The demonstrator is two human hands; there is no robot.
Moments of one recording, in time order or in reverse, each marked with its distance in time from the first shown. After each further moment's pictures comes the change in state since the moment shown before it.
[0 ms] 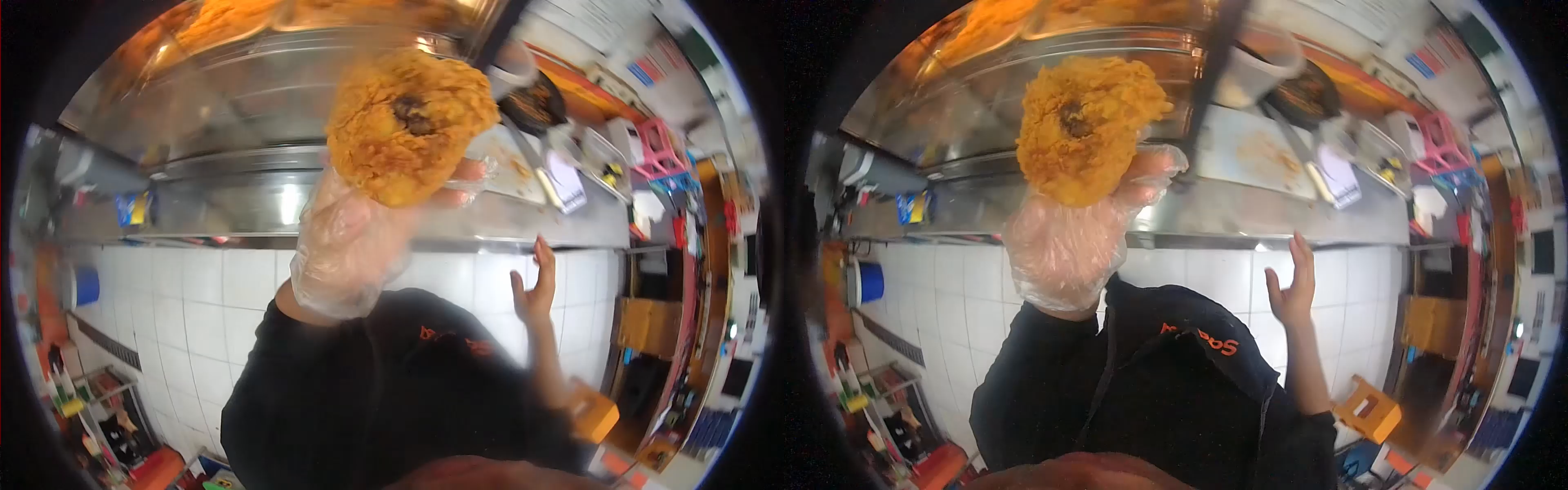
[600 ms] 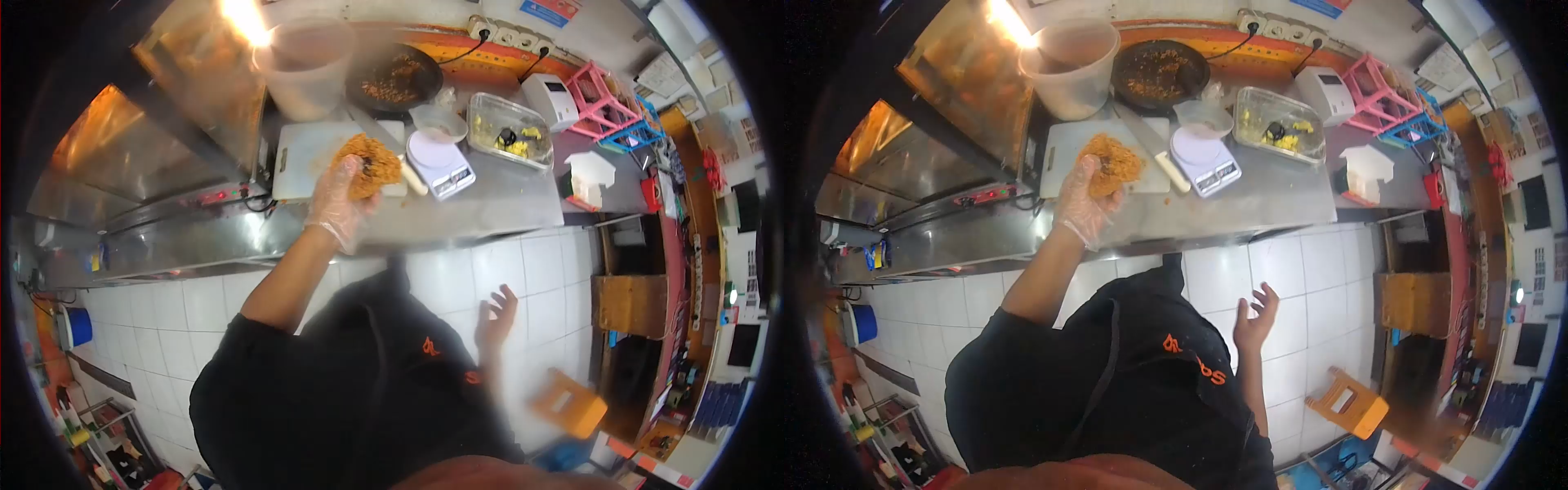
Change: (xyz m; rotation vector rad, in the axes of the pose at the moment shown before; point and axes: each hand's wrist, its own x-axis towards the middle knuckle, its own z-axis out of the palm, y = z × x) left_hand 0.090 -0.326 0.076 -0.016 0.412 -0.403; right_hand -0.125 0.230 -0.151 0.177 0.301 0.643
